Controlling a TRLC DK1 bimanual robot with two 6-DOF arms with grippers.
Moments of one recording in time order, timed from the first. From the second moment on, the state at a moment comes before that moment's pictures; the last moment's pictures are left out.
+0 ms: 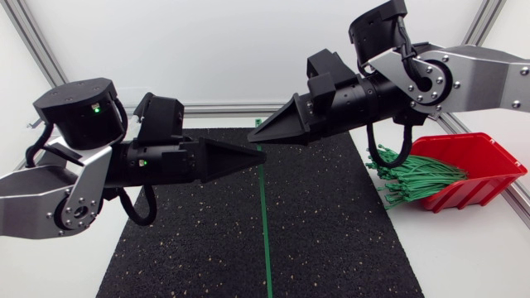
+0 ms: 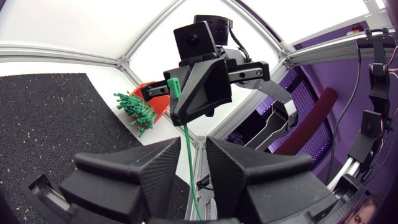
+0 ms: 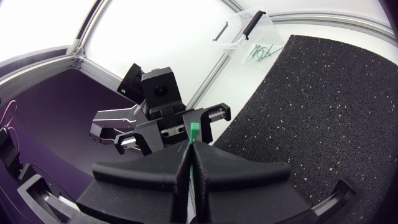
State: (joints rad) left arm -0.47 1.37 0.64 0.64 1.00 -0.69; right arm 0.44 1.54 1.17 -0.35 -1.13 0.34
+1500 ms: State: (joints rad) left arm -0.49 1.38 0.64 0.64 1.00 -0.70; right arm 0.43 1.50 1.16 -0.32 -1.13 0.34
